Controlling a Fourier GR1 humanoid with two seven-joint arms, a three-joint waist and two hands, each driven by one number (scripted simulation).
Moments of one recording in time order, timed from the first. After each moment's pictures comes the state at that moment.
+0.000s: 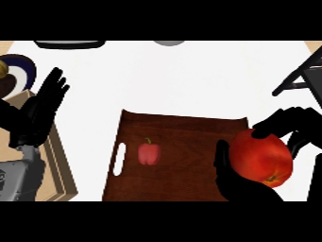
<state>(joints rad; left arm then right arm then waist) -0.23 0.20 0.10 -1.52 0.09 0.00 0.23 -0.41 -0.04 0.42 -2.33 1.20 0.20 1.09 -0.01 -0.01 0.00</state>
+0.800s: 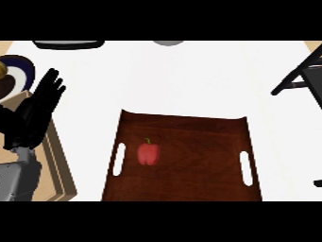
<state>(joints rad) -0.22 0.21 0.12 -1.53 0.10 -0.02 0.23 -0.49 -0.17 -0.28 -2.32 0.99 0.45 0.93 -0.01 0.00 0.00</state>
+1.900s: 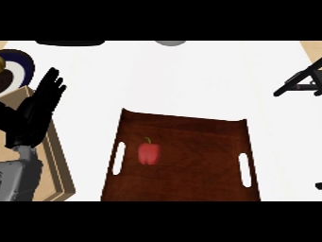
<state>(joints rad) -0.23 0.20 0.13 -1.51 0.09 -0.02 0.22 -0.30 -0.39 -0.82 -2.14 0.47 0.43 0.52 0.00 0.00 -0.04</state>
